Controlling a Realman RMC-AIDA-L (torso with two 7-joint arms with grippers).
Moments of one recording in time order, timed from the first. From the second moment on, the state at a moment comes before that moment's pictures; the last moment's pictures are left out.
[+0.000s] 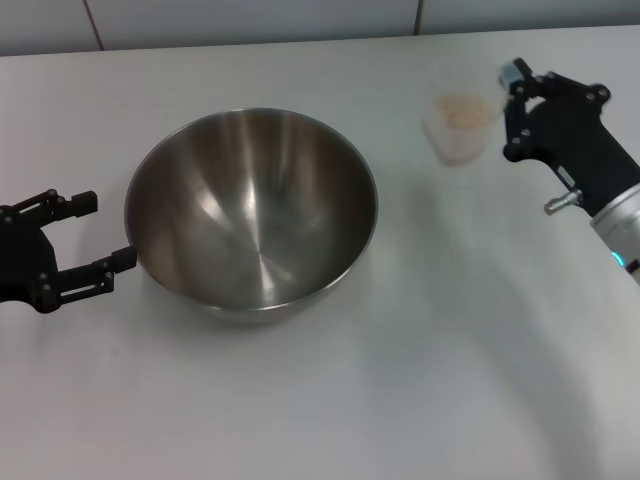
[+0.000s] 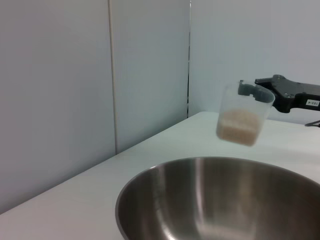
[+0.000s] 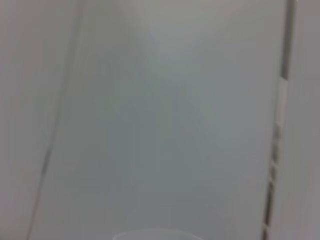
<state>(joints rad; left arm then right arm) -0.29 -2.03 0.72 0.76 1.84 1.58 -1.11 0.49 2.08 0.59 0.12 -2.29 -1.33 0.04</state>
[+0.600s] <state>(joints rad) -0.29 -2.05 0.67 0.76 1.83 1.59 -1.10 0.56 2.08 0.59 0.16 -2.37 -1.34 -0.45</state>
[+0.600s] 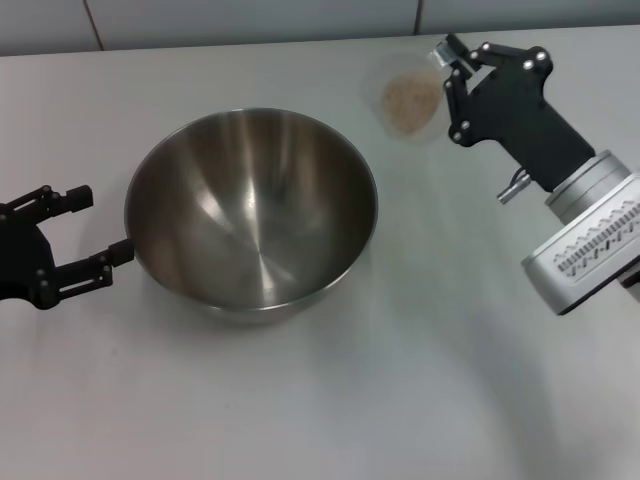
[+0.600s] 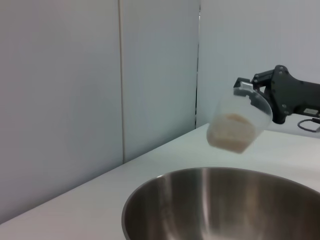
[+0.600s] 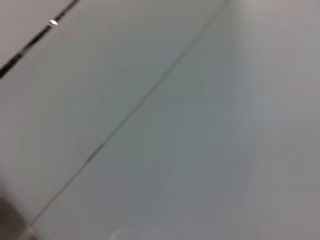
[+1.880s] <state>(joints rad) -0.29 -2.06 0.66 0.69 1.79 1.62 -1.06 0.61 2.08 0.59 0.19 -2.51 -1.33 -0.93</state>
